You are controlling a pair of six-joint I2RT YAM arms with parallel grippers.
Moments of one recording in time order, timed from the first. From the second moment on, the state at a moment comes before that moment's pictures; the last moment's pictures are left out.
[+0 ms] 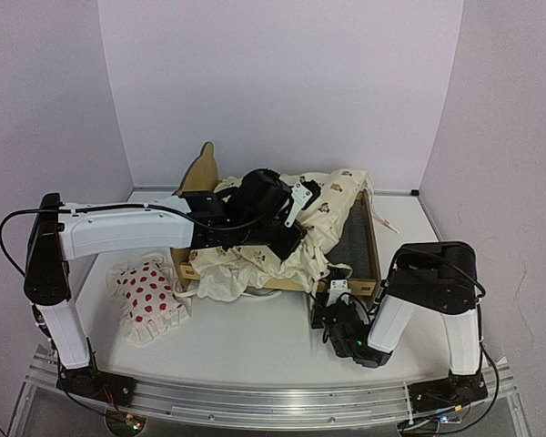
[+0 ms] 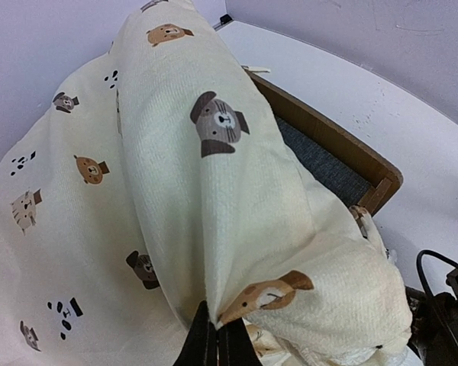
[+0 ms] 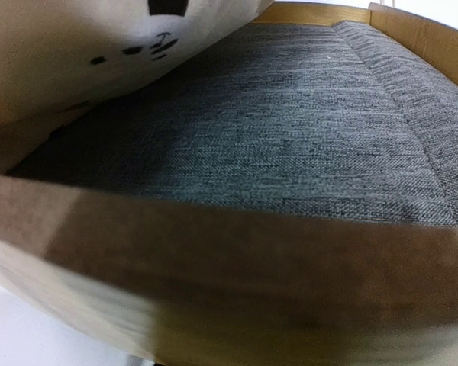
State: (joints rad) left arm -1.10 1.83 1.57 -0.34 -0.23 -0.03; right arm 1.08 2.13 0.54 1.15 0.90 0.43
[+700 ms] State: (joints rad) left arm -1.10 1.84 1.57 -0.34 -0.24 -0.03; right arm 1.08 1.92 0.29 1.17 0.63 0.38
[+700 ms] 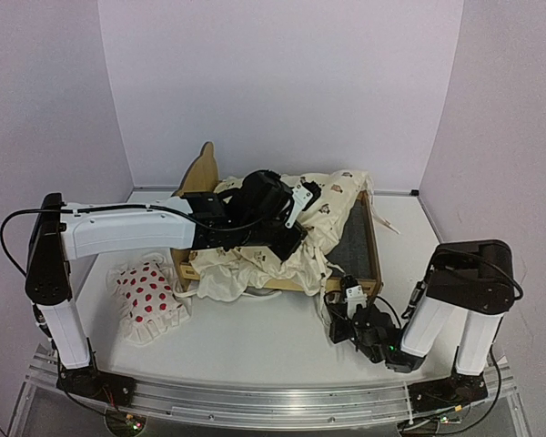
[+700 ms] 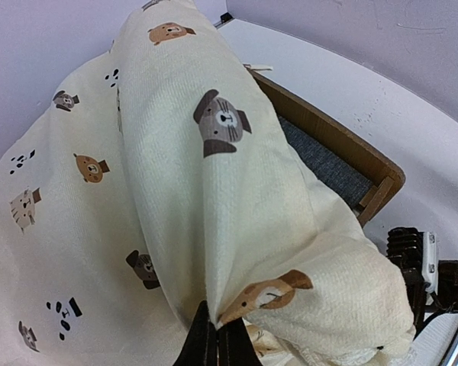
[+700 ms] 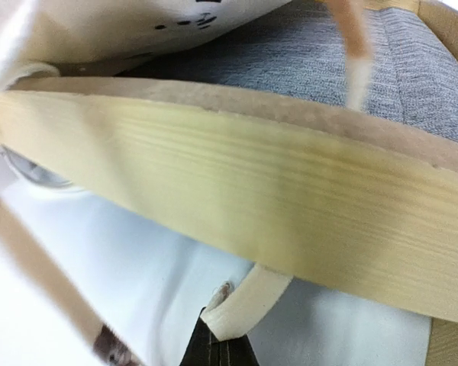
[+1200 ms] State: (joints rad) left arm -1.10 1.85 1.56 -0.33 -0.23 -0.05; right arm 1.07 1.58 0.11 1.06 0.34 0.36
